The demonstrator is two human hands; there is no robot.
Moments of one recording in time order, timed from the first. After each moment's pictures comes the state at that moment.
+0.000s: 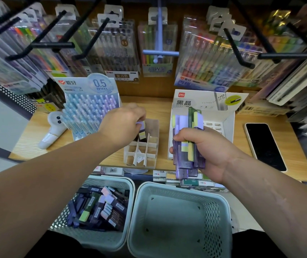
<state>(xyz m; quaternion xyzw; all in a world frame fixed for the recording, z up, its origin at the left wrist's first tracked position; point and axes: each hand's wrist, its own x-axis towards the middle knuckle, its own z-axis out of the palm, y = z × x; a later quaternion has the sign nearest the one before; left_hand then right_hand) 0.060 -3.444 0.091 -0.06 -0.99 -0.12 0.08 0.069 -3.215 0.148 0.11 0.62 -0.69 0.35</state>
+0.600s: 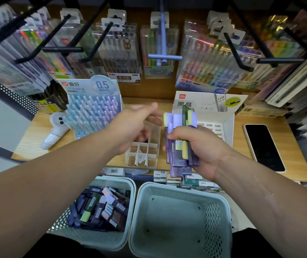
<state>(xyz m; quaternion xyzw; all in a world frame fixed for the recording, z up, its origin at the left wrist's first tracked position) 0.072 -3.406 0.136 0.20 -0.71 -0.67 -0.09 0.072 -3.230 0.151 0.10 0.60 -0.70 0.36</state>
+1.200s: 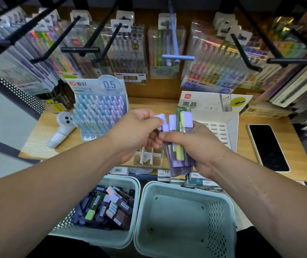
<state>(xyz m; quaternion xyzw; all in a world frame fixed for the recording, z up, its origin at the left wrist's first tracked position) 0.096 -3.404 0.147 0.17 -0.69 -0.70 -0.11 0.078 -3.248 0.150 0.04 0.67 -0.67 0.31</state>
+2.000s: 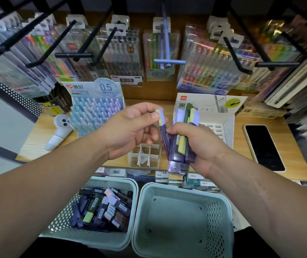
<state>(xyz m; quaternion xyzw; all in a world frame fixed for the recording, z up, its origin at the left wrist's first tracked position) 0.093 -3.421 0.150 0.04 -0.59 -0.79 -0.16 0.074 -3.242 0.158 0.13 0.59 -0.72 0.33</state>
